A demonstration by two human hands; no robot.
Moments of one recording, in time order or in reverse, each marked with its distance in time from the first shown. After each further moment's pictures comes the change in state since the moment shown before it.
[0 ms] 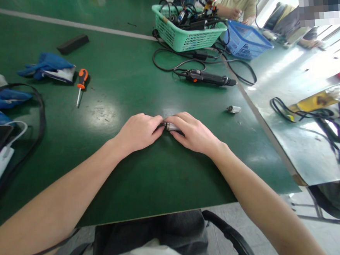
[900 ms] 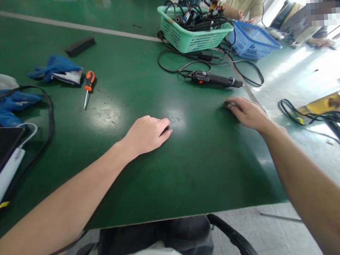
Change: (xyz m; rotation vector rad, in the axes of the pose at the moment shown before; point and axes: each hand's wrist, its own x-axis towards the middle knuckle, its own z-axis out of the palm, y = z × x) left_hand -0.002 -0.006 0.001 -0.044 -0.010 0.019; right_hand -0.079 0.185 -0.071 -0.255 -0.006 0.396
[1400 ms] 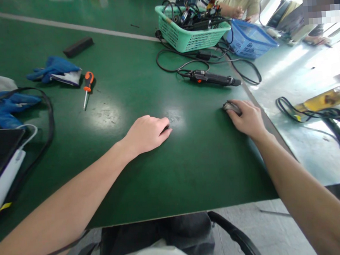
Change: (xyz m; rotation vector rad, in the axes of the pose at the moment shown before) left_hand 0.000 0.001 0.000 -0.002 -0.005 -0.016; right_hand -0.024 -0.034 0.016 -0.098 0.251 0.134
